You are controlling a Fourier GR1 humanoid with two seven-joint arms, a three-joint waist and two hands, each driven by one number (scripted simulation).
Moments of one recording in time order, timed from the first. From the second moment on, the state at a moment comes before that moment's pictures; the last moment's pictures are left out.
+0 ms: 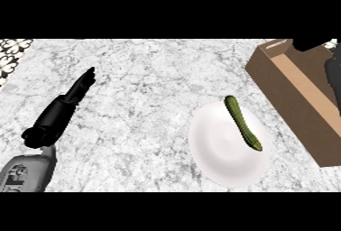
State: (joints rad) left arm -0.21 0.27 0.00 -1.53 -0.11 -0.21 -0.08; right arm -0.91 -0.50 -0.11 -0.95 0.98 -0.05 0.53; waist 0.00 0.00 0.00
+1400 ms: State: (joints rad) left arm -0.21 0.25 0.01 -1.54 -0.13 -0.21 -0.08; right arm -0.90 -0.61 -0.54 -0.65 0.51 0.13 0.01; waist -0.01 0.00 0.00
